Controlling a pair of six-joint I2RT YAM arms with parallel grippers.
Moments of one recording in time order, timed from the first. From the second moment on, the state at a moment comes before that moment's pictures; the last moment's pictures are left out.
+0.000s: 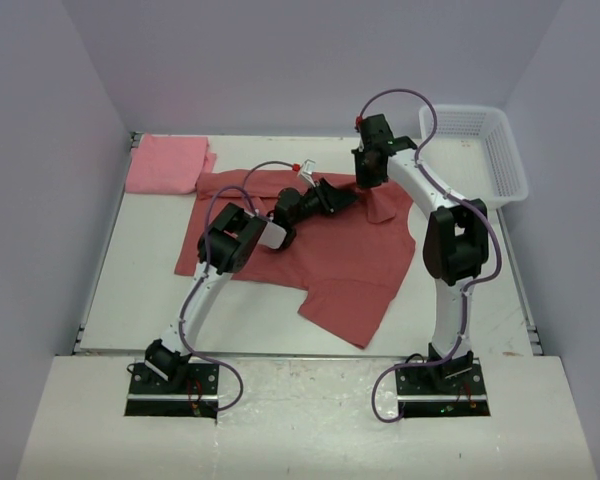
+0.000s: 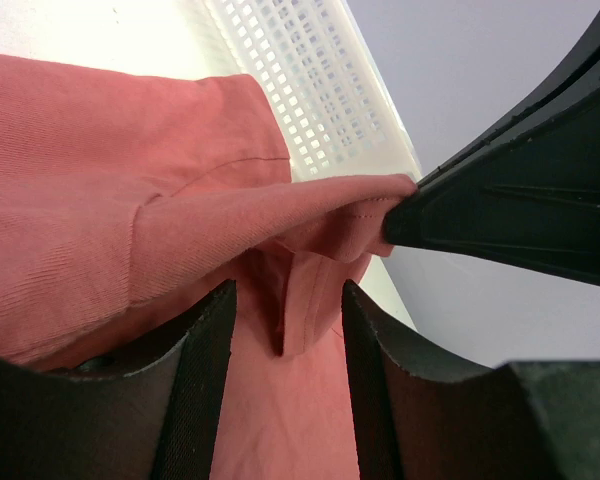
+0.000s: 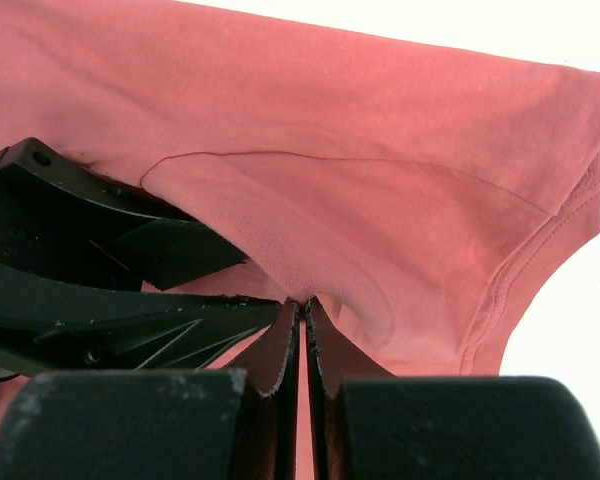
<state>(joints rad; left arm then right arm) -0.56 2.63 1.58 1.16 0.46 -1.07 0.32 2.10 1.87 -0.76 0.10 0.19</state>
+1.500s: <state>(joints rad) -0.56 2.55 1.58 0.99 0.47 -0.90 0.32 2.09 1.89 -0.70 0.35 0.18</state>
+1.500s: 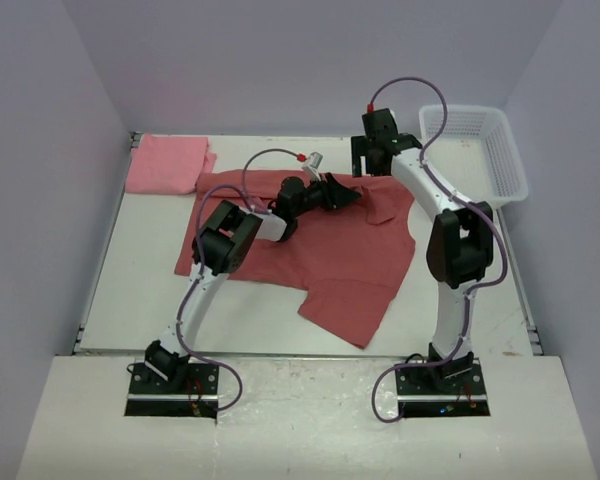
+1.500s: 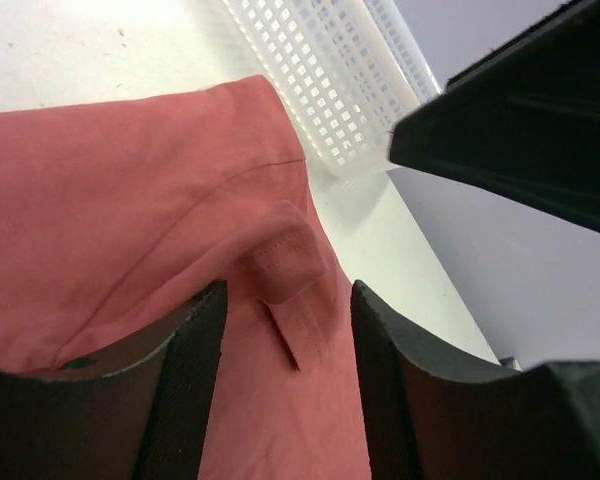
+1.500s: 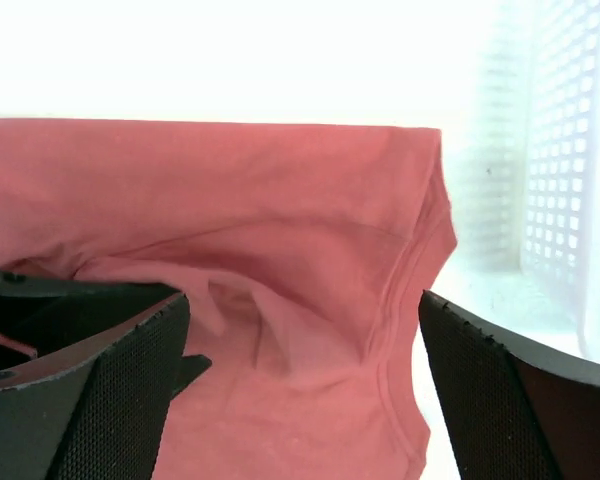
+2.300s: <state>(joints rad) -0.73 2.24 1.42 0.47 0.07 -0.34 0.45 1.15 1.39 -0.60 0.35 0.28</state>
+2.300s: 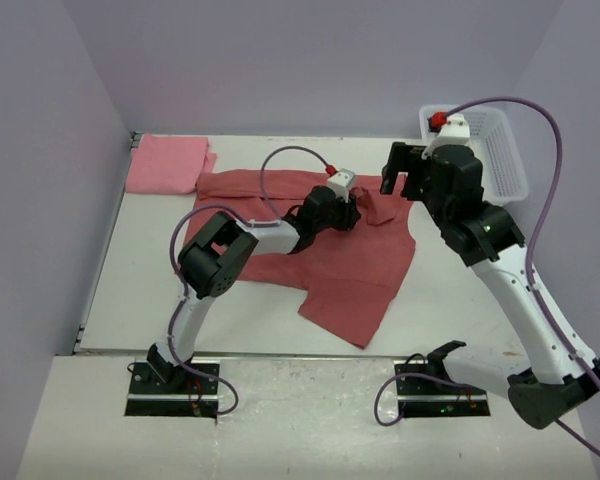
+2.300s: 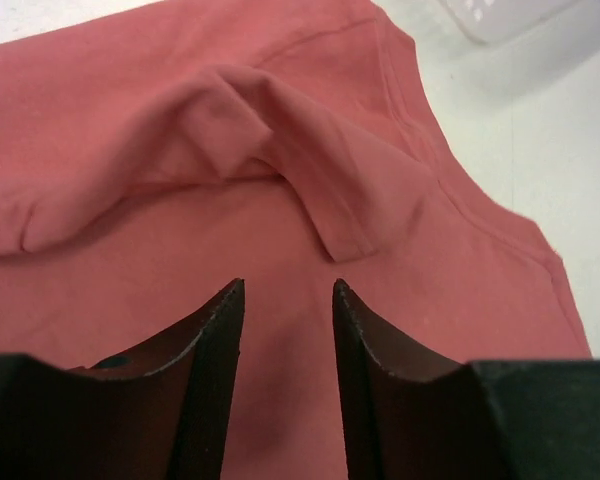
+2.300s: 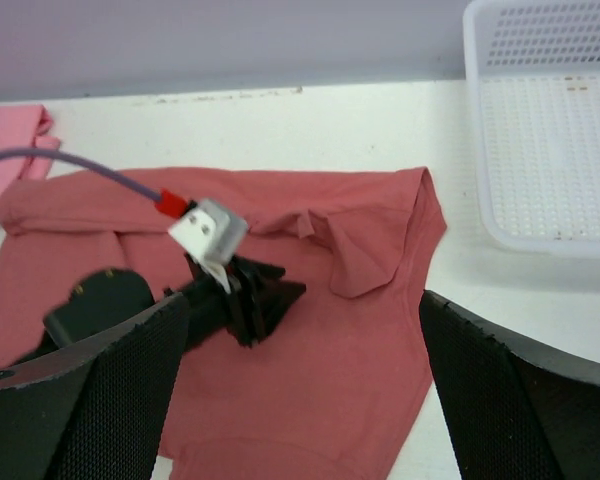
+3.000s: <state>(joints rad) -0.91 2.35 1.69 0.24 -0.62 -0.01 0.46 1.06 1.35 -0.63 0.35 0.28</state>
